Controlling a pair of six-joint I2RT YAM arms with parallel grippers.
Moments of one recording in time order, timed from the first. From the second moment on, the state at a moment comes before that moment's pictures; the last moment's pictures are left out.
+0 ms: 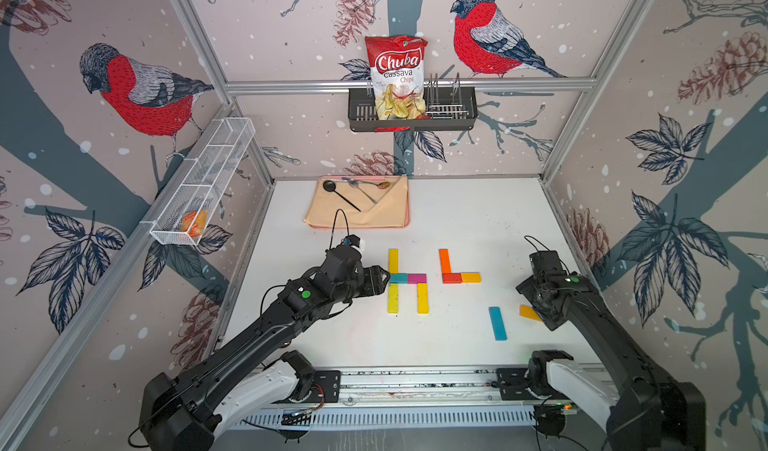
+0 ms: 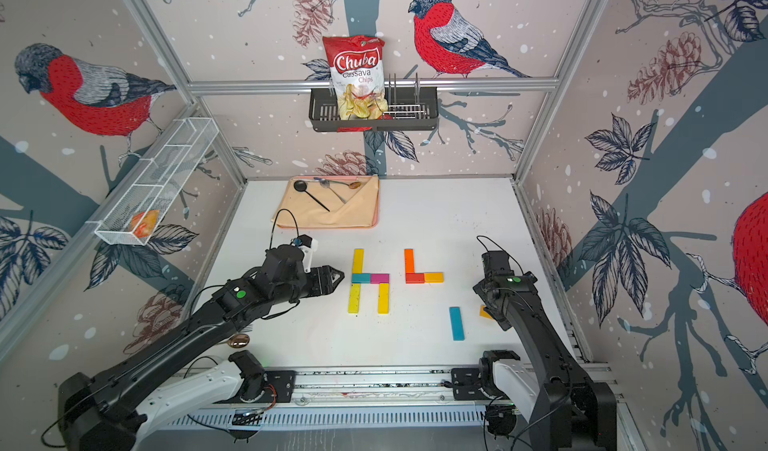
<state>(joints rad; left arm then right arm) -0.69 0.95 0.76 -0.54 0.11 -0.73 0.06 0.98 0.57 -0.90 0.23 1.05</state>
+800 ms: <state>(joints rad) -0.66 1.01 0.76 -0.51 0.27 -0.70 -0.10 1.13 0.48 -0.76 0.13 1.05</state>
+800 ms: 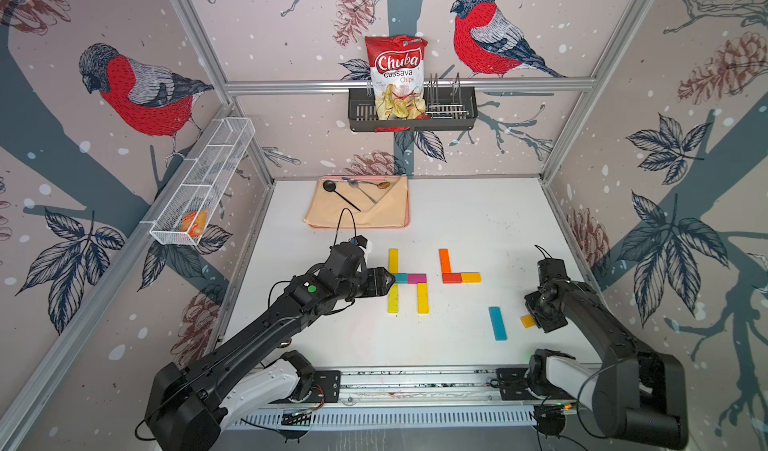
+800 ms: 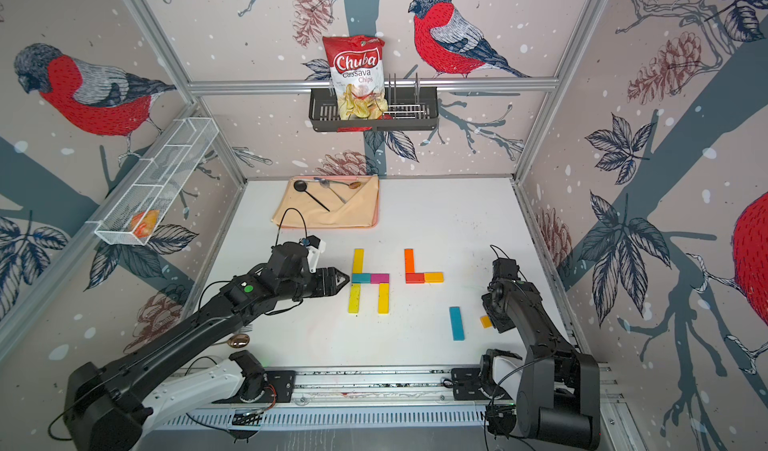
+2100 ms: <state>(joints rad) -0.65 1.03 0.81 -0.60 0.12 -0.68 0.98 1.67 0.95 -0.80 0.18 0.92</state>
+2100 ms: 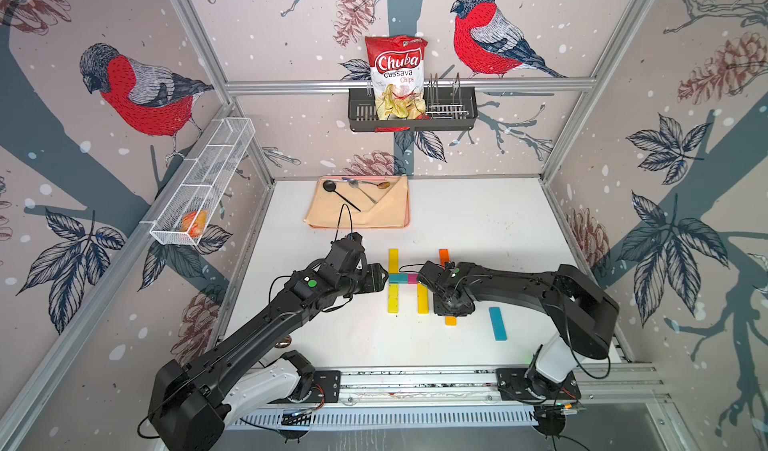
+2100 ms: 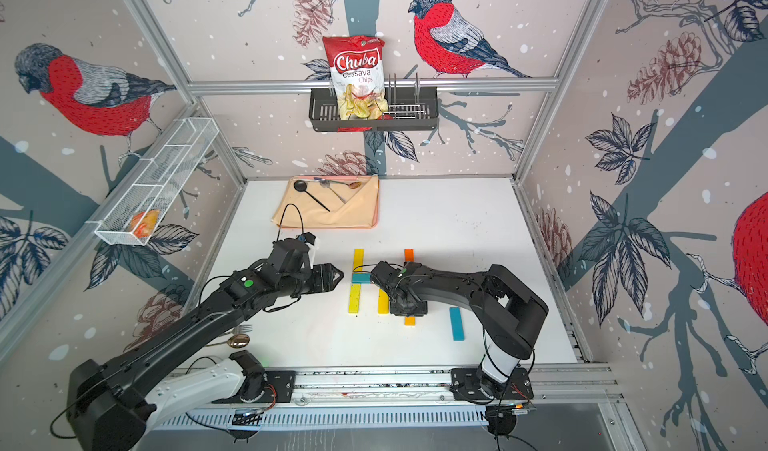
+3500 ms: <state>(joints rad) -0.65 1.01 0.77 -0.60 0.11 -0.69 0.87 1.68 0.96 -0.75 0.10 0.81</state>
